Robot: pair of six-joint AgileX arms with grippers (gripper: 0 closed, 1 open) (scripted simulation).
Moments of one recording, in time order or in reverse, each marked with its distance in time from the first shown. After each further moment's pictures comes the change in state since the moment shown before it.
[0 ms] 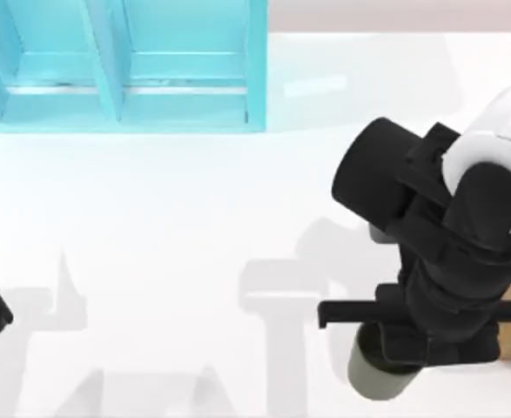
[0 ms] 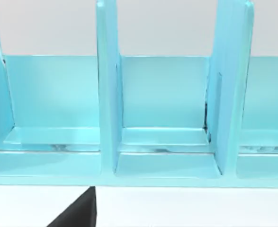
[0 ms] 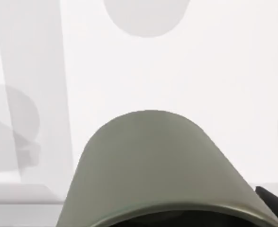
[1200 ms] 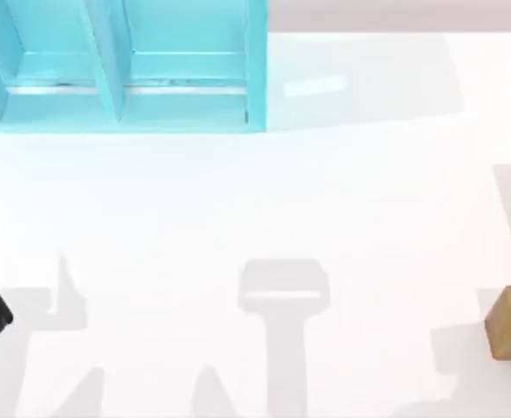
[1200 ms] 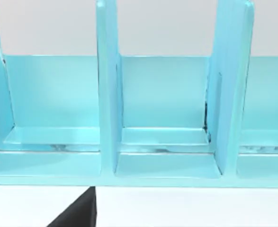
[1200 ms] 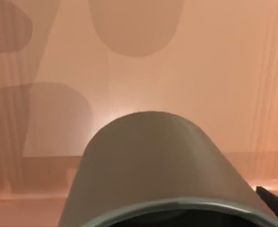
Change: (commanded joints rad) left arm 0.000 0.000 0.000 0.000 0.000 0.000; right arm -1.404 -0.009 -0.024 0.069 0.039 -1.406
